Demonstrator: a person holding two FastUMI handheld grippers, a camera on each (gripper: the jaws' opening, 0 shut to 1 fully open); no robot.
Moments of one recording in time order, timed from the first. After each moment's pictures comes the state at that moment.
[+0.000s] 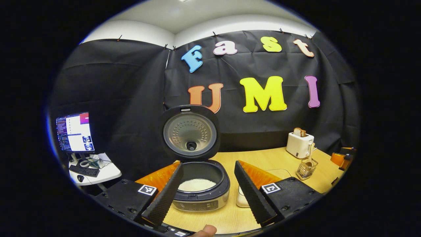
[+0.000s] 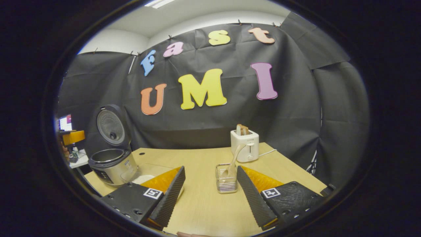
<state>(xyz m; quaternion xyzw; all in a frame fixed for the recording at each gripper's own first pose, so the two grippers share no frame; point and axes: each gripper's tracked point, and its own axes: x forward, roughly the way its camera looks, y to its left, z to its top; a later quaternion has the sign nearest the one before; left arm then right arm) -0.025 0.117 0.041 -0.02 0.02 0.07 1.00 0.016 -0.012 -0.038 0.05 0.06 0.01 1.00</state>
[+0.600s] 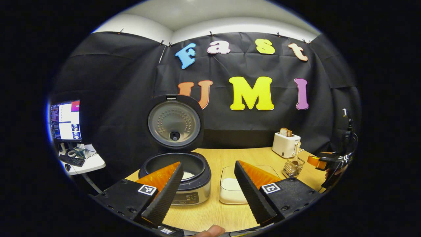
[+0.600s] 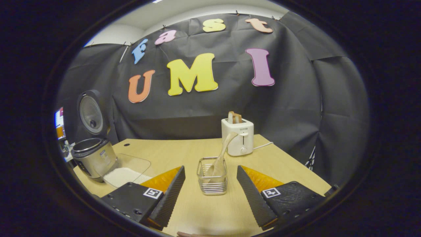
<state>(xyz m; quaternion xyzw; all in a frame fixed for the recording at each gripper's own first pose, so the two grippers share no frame) -0.028 0.078 0.016 -0.04 0.02 0.01 1.00 0.101 -0.053 -0.093 0.04 0.10 -0.02 0.99</state>
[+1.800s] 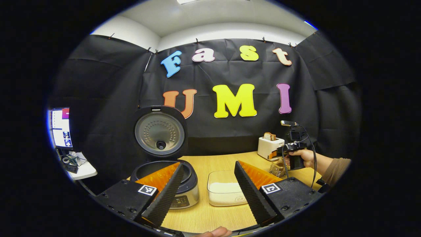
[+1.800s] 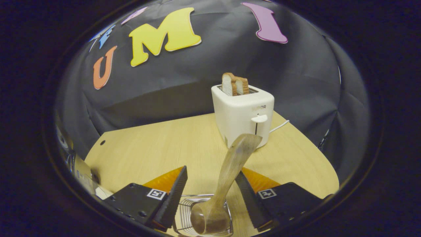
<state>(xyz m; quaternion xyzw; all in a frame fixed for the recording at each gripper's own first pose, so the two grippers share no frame) -0.046 0.055 0.036 -0.02 -0.02 -0.05 1.00 0.284 -0.062 -0.137 0.09 0.28 -0.05 0.96</state>
